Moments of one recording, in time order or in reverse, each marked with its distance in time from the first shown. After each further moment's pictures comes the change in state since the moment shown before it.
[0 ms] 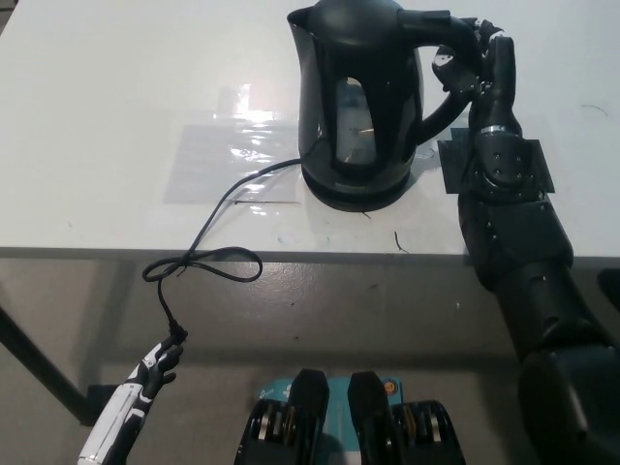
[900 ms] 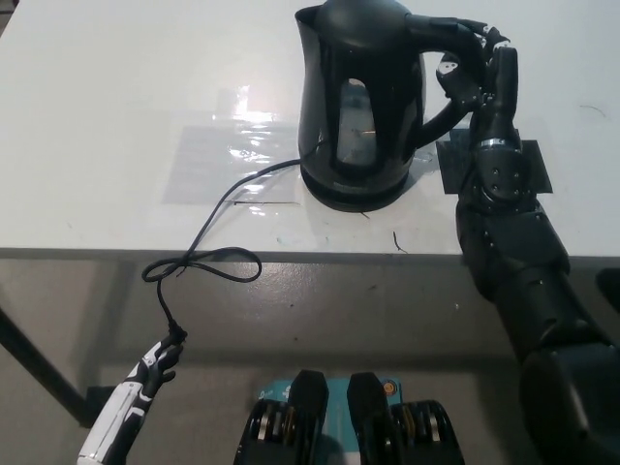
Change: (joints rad) left_arm -0.002 0.002 0.000 -0.002 0.000 0.001 -0.001; right_arm 0.001 -0.001 0.004 0.083 0.004 -0.129 -0.026
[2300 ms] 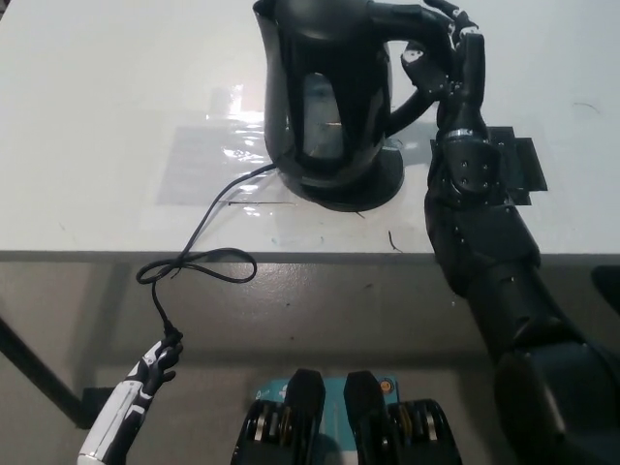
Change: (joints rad) left_arm -0.003 0.000 0.000 -0.003 0.000 0.016 -0.001; right_arm -0.031 0.058 0.023 -0.037 0.030 0.005 0.004
